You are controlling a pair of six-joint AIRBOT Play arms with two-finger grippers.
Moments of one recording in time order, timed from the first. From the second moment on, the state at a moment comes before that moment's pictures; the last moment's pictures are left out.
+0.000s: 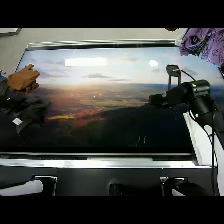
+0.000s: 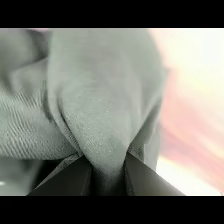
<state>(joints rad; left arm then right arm) 0.37 -1.41 1.29 1.27 -1.14 -1.67 0.20 -1.21 1.22 1.57 -1.14 -1.35</state>
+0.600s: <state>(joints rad) -0.58 -1.41 1.28 1.16 -1.05 -1.94 0.20 -1.19 1.22 1.56 -1.30 -1.49</state>
